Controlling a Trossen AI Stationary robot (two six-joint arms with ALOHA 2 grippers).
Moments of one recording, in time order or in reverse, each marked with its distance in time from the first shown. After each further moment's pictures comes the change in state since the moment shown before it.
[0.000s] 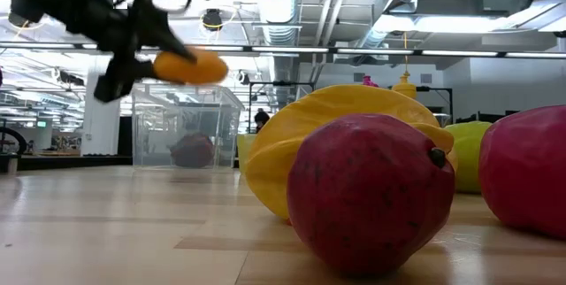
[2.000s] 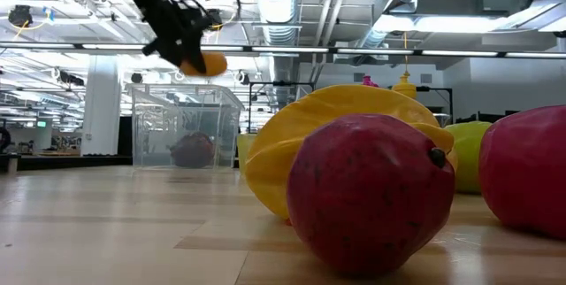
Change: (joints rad) left arm 0.798 0.257 0.625 -0.662 0.048 0.966; right arm -0.116 -0.155 0.079 -0.215 0.052 -0.253
